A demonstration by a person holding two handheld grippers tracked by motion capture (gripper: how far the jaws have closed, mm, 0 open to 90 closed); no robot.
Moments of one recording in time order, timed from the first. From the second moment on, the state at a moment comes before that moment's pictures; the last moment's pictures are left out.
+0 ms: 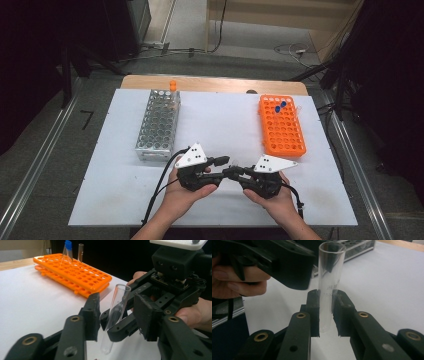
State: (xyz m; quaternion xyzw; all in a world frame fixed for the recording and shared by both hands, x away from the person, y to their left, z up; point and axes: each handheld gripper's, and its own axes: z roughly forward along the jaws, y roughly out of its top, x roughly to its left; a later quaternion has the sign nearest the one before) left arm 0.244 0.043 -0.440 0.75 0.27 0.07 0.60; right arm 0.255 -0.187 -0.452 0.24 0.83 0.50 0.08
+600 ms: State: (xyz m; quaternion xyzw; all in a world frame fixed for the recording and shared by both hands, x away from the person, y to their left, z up) left arm 0.242 0.038 -0.441 0.76 0.26 0.09 0.59; right arm 0.251 -0.181 -0.452 0.22 0.83 0.50 0.06
